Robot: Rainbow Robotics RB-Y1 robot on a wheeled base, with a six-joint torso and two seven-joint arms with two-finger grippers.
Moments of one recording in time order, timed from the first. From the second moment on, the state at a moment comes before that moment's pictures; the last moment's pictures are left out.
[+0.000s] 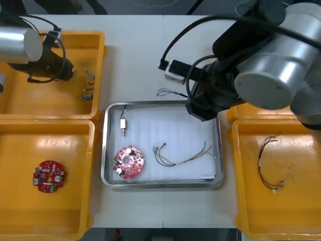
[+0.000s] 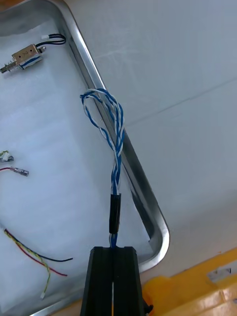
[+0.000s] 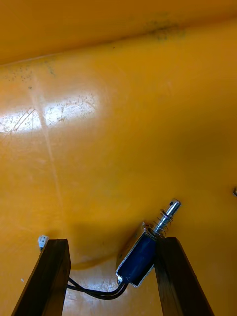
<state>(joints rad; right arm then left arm) -0.77 -0.58 0.47 -2.09 -0.72 1.69 1.78 -0.85 0.61 -0.10 -1.04 0.55 1.16 -1.64</state>
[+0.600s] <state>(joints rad) -0.77 -0.57 0.75 -1.95 -0.55 1.53 1.85 -0.85 0.61 -0.13 -1.03 0.55 1.19 -1.64</state>
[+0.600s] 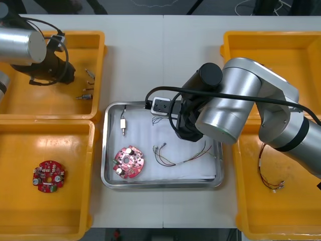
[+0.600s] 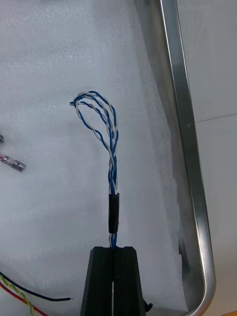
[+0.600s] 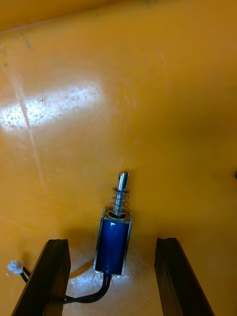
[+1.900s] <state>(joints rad) -0.70 -0.57 0.81 -1.88 -0.41 1.37 1.88 -0.85 0.60 0.01 -1.28 0.44 1.62 -1.64</state>
